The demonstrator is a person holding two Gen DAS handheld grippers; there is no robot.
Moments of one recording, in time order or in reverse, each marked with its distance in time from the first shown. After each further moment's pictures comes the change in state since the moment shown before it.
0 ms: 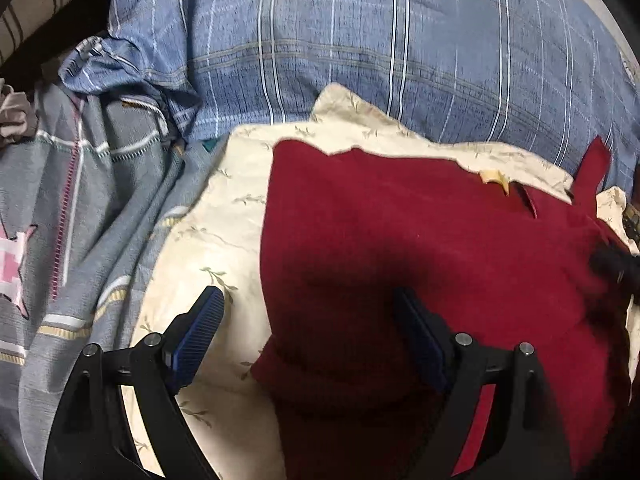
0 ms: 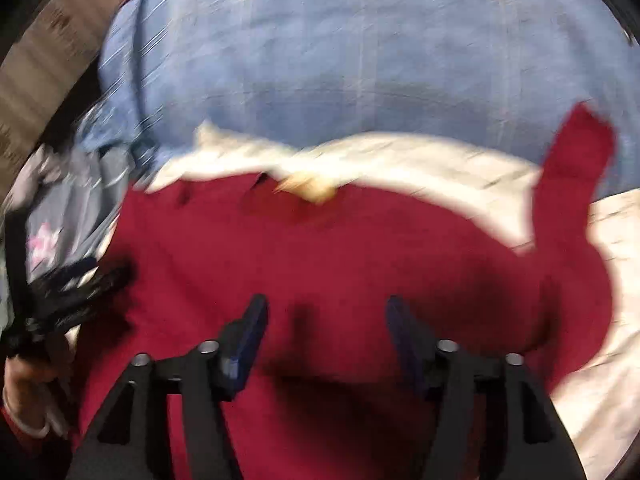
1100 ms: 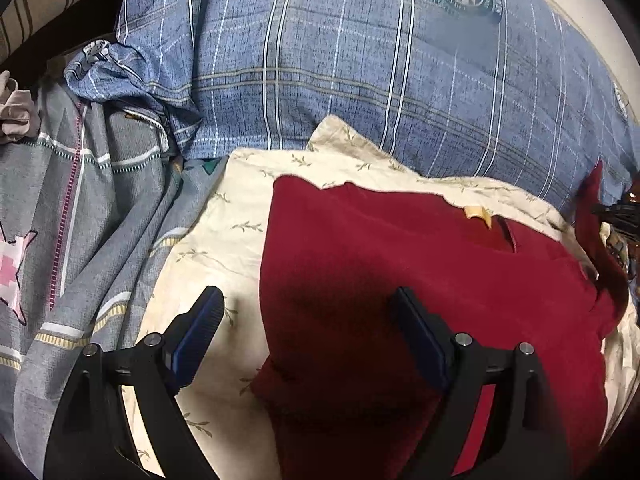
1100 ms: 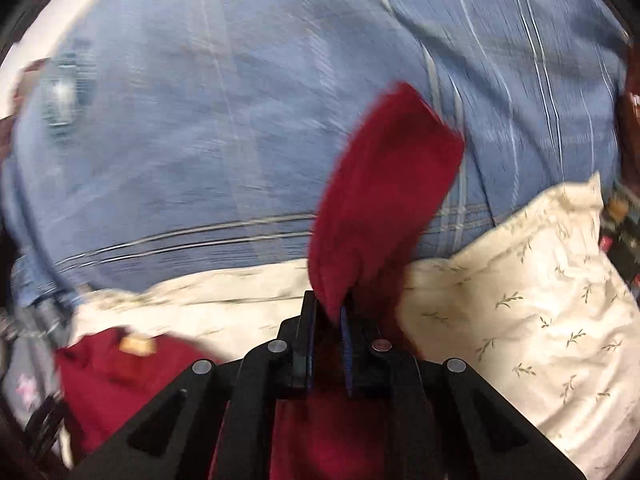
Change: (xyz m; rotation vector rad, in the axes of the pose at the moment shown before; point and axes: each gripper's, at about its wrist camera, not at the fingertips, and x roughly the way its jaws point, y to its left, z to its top) left arm -0.011 0.010 0.011 -0.054 -0.056 -0.071; right arm -0.026 -0.143 0.056 0.256 -0.071 0.023
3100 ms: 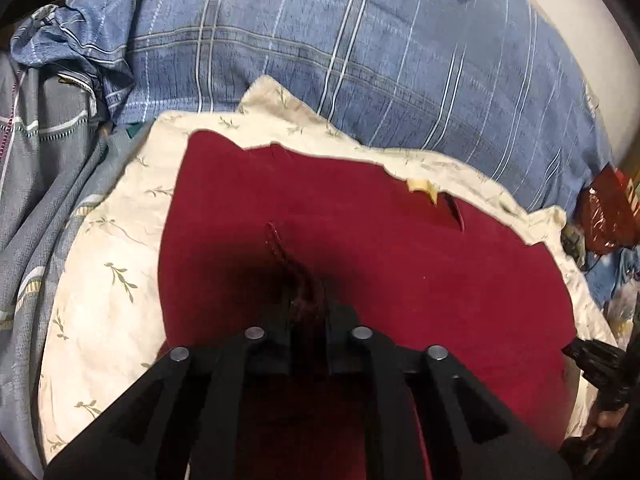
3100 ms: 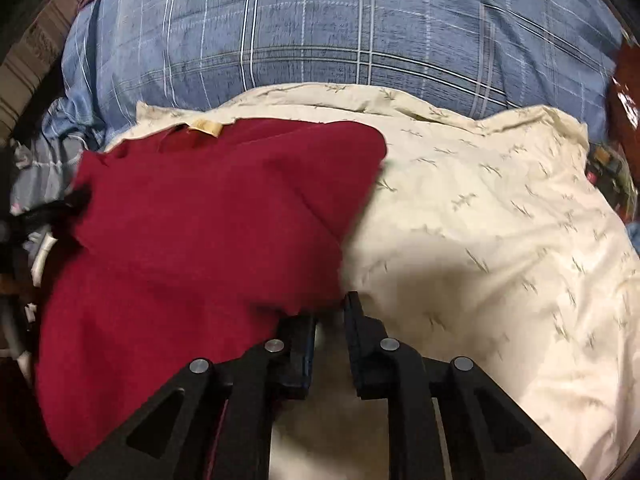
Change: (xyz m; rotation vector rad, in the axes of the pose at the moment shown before) left arm 0.021 -0.014 -0.009 -0.026 0.099 -0.219; right arm -0.046 0.041 -0.156 -0.149 0.174 -0.014
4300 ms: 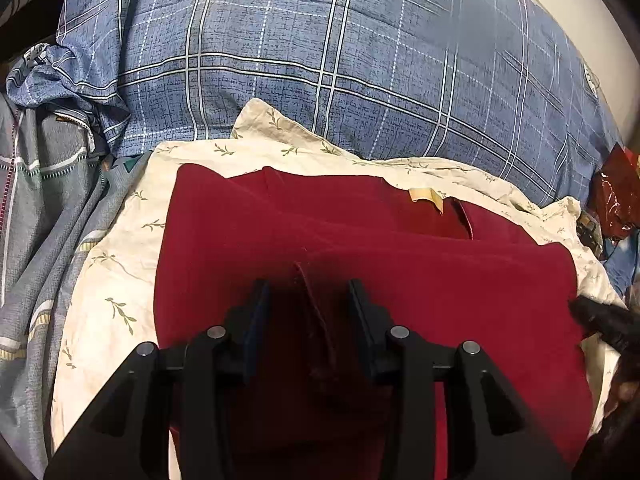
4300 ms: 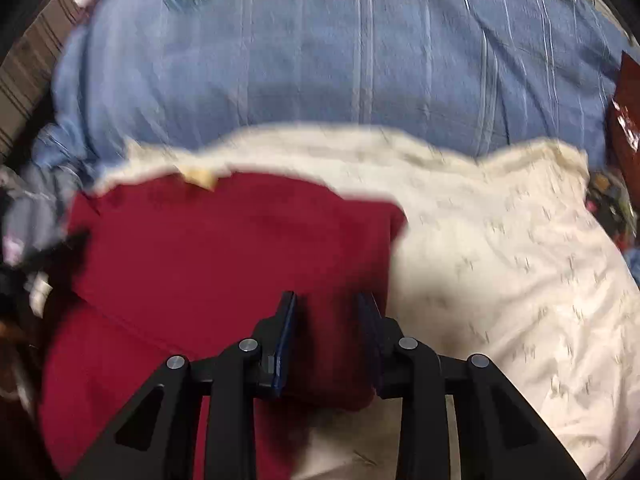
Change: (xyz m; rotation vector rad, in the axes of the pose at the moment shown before) left arm 0.008 -0.023 0.005 0.083 -0.042 0.084; right arm 0.044 0.003 0.026 -0.011 -0.036 -0.109
